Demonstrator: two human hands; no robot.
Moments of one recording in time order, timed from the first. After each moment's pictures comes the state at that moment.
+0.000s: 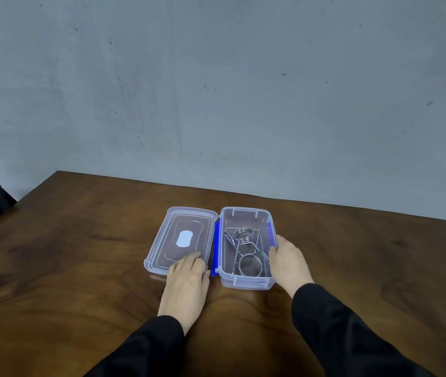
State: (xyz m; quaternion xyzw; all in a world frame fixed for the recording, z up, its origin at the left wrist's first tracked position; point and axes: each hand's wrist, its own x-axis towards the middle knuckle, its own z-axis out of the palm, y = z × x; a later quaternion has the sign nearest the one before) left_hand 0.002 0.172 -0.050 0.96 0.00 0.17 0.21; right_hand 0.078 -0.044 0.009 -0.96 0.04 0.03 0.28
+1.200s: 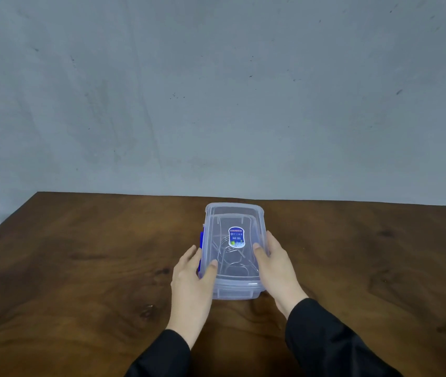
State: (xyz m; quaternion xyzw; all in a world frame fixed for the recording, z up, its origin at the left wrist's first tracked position) left_hand 0.005 0.114 0.017 0.83 0.15 0.11 0.52; right_hand 0.054 -0.051 0.026 -0.79 0.04 0.04 0.61
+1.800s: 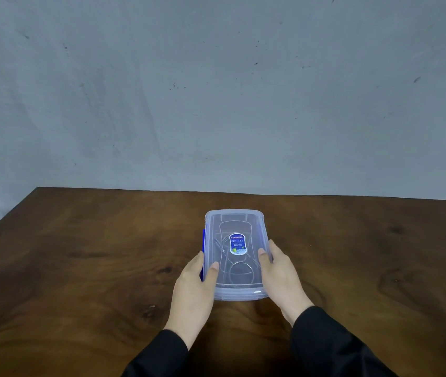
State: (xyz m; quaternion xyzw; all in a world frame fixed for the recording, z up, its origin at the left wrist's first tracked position) left_hand 0.012 0.124 0.000 0.84 0.12 0.04 0.53; right_hand 0.058 -0.049 0.007 -0.84 0.06 0.07 0.53
